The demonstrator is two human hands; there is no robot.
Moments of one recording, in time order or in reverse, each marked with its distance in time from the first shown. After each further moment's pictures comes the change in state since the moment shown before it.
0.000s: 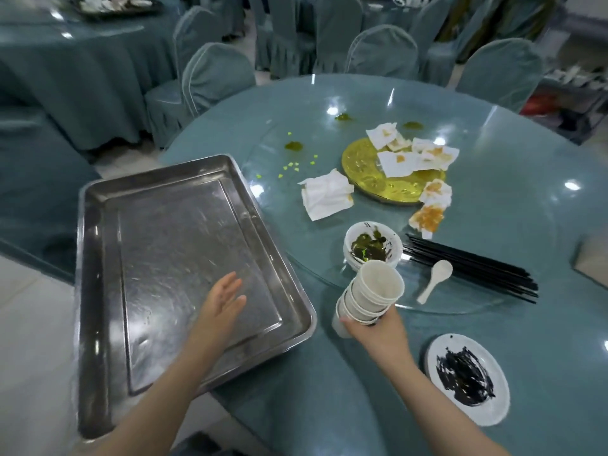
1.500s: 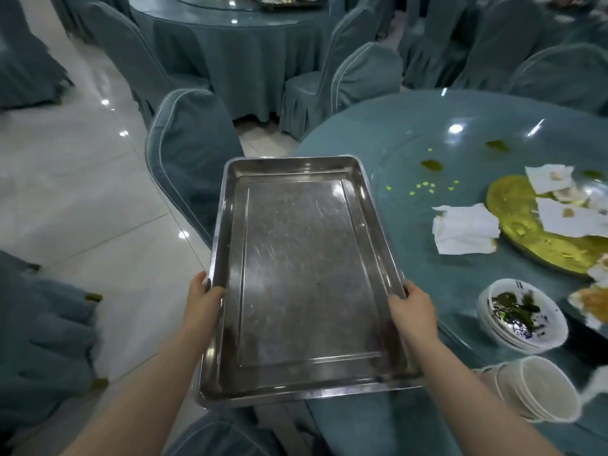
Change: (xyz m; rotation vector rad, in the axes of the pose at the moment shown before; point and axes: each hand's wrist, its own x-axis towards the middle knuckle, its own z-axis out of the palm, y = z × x) left_hand 0.014 -0.086 -0.174 -0.193 0.720 -0.295; right_hand 0.080 -0.044 0.149 -0.437 -0.227 0.075
